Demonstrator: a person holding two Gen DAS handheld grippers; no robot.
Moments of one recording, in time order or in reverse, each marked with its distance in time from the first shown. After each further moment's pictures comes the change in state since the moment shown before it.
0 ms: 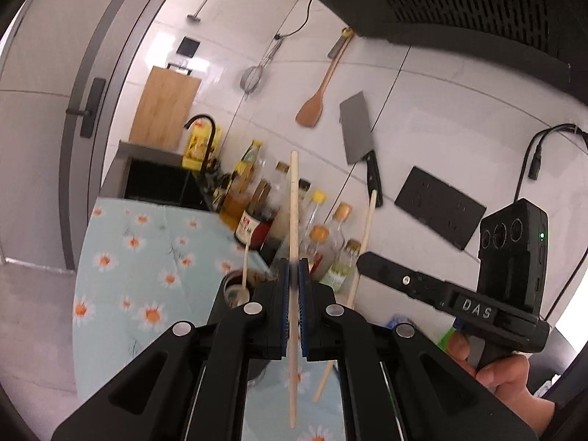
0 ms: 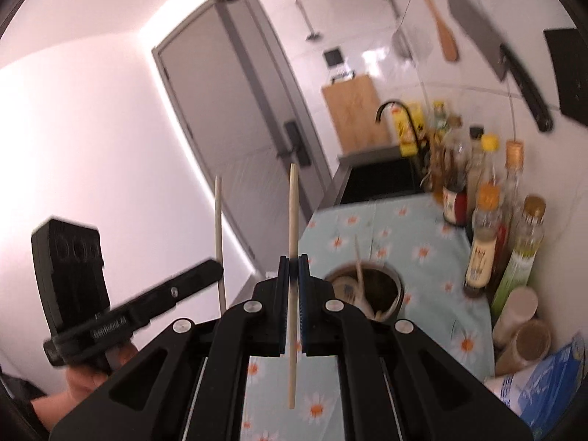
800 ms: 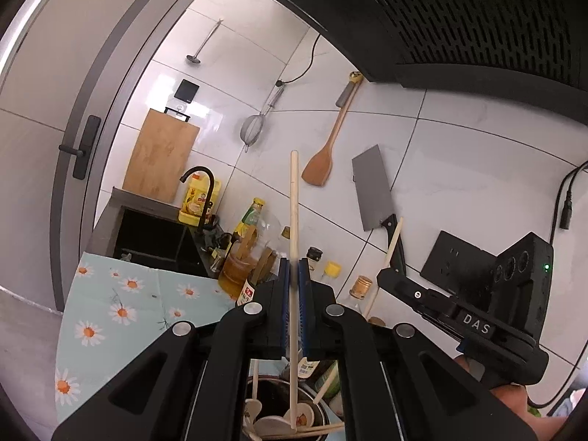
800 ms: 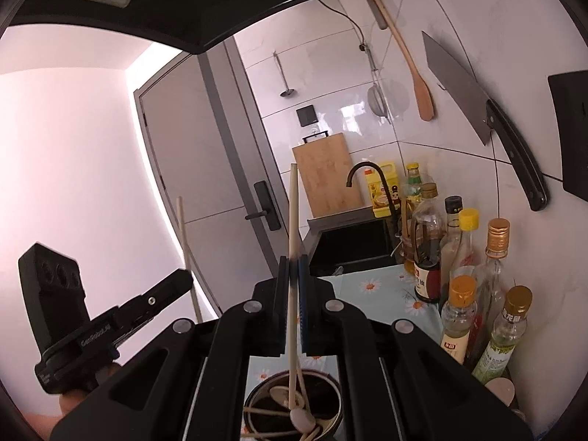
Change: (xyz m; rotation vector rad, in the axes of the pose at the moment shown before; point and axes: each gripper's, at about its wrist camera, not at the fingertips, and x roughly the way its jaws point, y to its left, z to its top) left arm 0.059 0.026 0.045 0.008 -0.199 0.005; right arm 0.039 -0.060 0.056 -0.027 -0.223 -0.096
